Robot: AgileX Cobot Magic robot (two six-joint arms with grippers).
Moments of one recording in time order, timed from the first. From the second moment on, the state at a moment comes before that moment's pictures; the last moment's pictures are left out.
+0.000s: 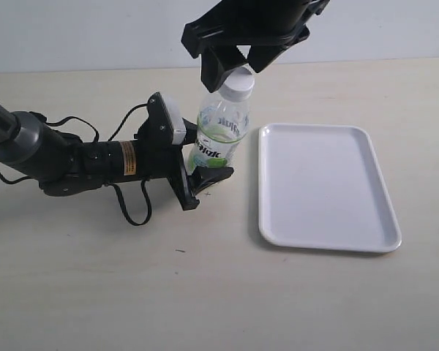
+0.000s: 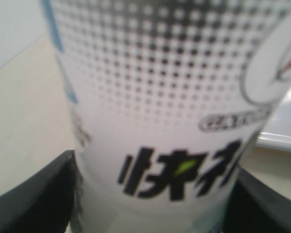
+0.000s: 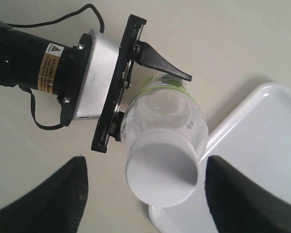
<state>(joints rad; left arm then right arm) -0.40 2.31 -1.08 0.94 -0.98 -0.11 0.46 1.77 -1.65 0.13 1.12 -0.08</state>
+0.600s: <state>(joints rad) -0.40 2.31 -1.08 0.94 -0.98 -0.14 0.46 1.81 -1.65 0.11 1.11 -0.09</state>
